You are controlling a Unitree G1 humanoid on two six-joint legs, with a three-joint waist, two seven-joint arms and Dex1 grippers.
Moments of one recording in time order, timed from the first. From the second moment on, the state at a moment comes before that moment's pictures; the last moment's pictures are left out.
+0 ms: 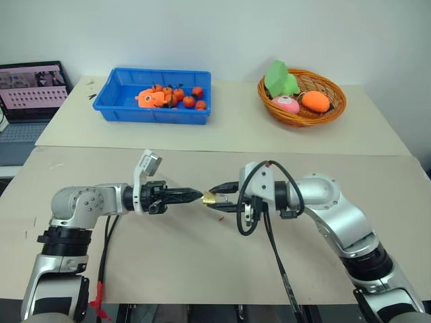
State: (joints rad) left arm -0.54 0.66 0.05 0.10 -0.95 1.25 -1.12; right arm -0.52 -0.56 0.33 -0.48 0.26 0.53 0.98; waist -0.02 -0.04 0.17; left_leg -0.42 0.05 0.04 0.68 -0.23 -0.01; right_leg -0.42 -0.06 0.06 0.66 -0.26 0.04
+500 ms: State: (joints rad) left arm -0.56 0.70 0.06 0.14 -1.03 1.49 -1.13; right arm -0.52 -0.55 0.34 -0.49 0.27 0.51 0.99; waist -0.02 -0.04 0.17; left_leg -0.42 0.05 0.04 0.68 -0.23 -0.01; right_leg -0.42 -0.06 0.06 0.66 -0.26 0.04
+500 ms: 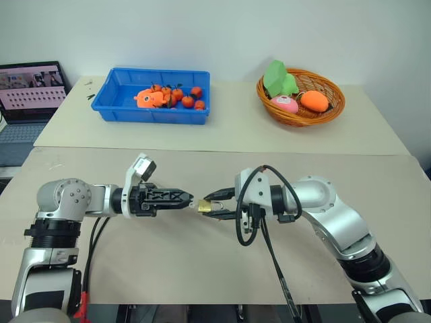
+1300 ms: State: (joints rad) left arm -0.55 0.62 0.12 0.11 -1.07 1.57 -1.03; right arm -0.52 -0.55 0.35 -0.49 0.26 0.51 0.98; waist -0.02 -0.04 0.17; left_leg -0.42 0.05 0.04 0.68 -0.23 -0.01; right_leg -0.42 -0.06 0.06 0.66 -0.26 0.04
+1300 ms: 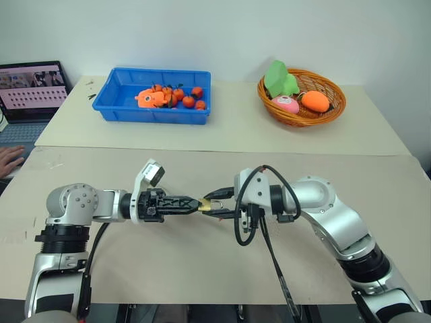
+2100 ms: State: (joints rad) left arm -0.54 0.60 0.13 0.06 -1.08 1.53 -0.99; right arm -0.52 -0.57 0.35 -0.49 0.24 0.50 0.98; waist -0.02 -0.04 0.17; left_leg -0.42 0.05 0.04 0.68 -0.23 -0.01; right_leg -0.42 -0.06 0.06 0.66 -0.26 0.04
